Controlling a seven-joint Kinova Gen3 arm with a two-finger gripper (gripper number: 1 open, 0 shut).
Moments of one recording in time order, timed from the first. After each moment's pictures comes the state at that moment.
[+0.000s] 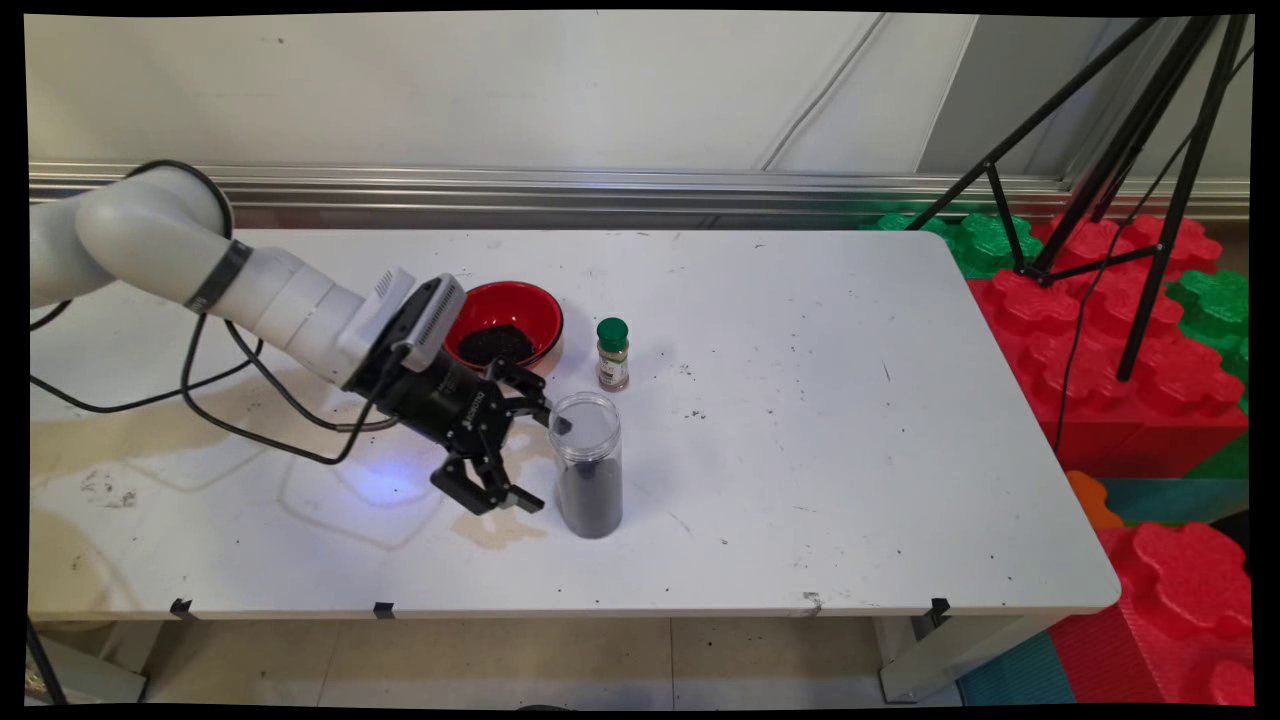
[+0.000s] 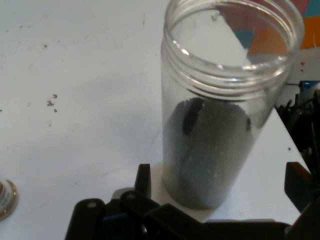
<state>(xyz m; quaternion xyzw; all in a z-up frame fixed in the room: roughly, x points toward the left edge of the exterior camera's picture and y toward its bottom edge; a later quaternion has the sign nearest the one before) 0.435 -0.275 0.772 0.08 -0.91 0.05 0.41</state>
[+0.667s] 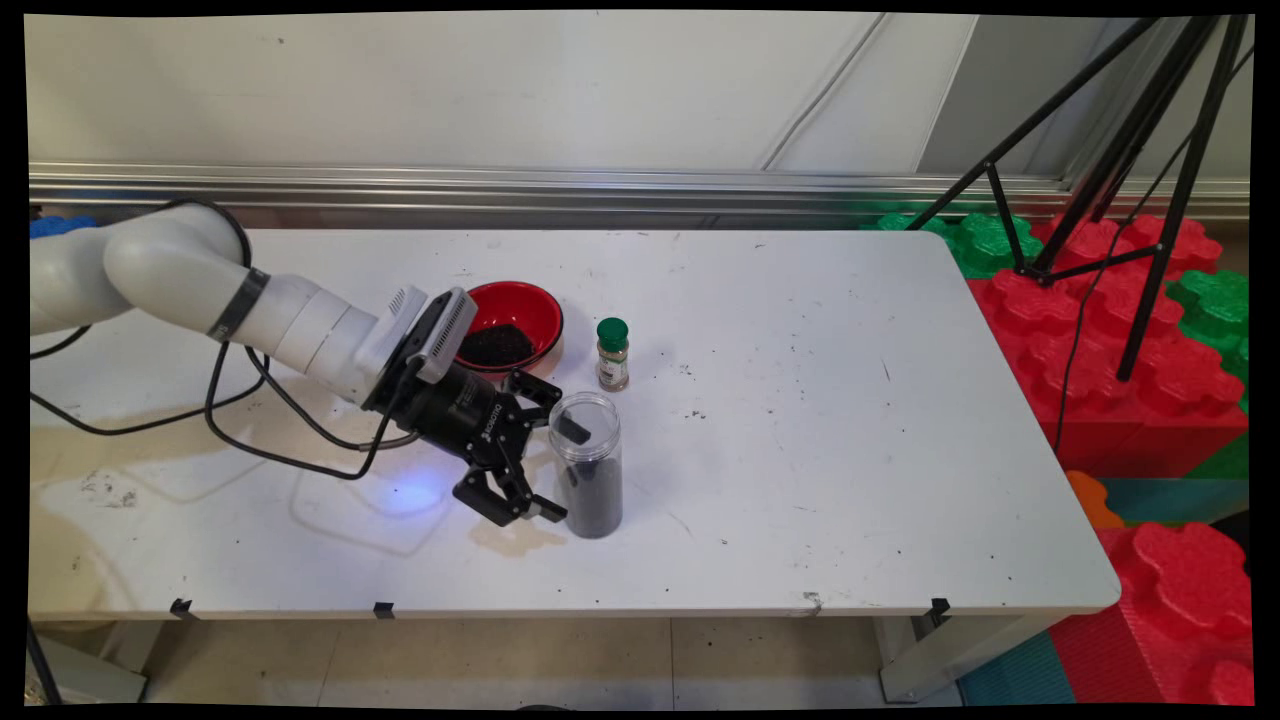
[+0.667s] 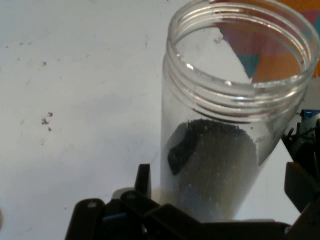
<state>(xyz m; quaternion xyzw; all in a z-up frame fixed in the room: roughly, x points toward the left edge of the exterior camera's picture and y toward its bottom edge) 0.426 -0.274 0.750 0.10 -0.89 0.05 0.45</state>
